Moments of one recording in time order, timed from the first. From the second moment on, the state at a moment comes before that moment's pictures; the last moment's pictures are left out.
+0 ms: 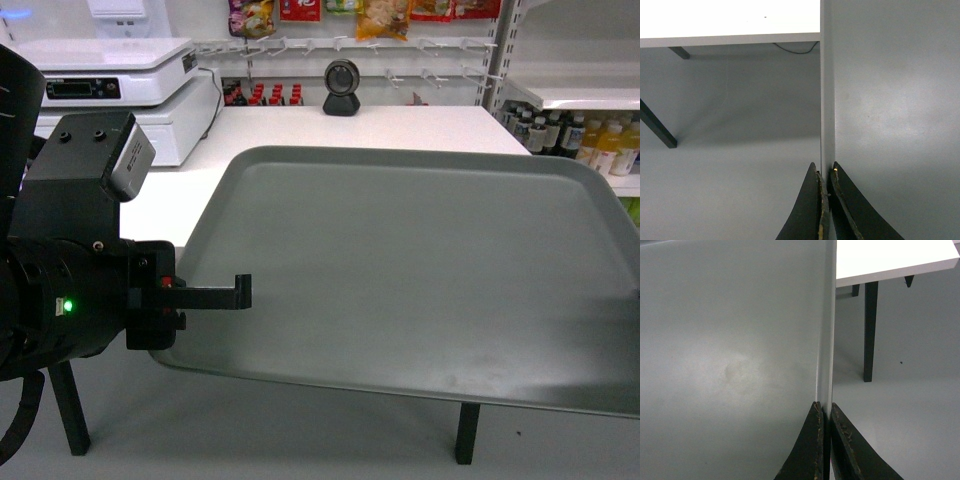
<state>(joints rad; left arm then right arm) -0.39 1.58 0.62 0.33 -0.23 -0.23 0.08 1.50 0.52 0.40 -0.08 0.22</state>
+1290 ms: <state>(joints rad) -0.39 1.58 0.62 0.33 -0.23 -0.23 0.07 1.50 0.52 0.40 -0.09 0.22</state>
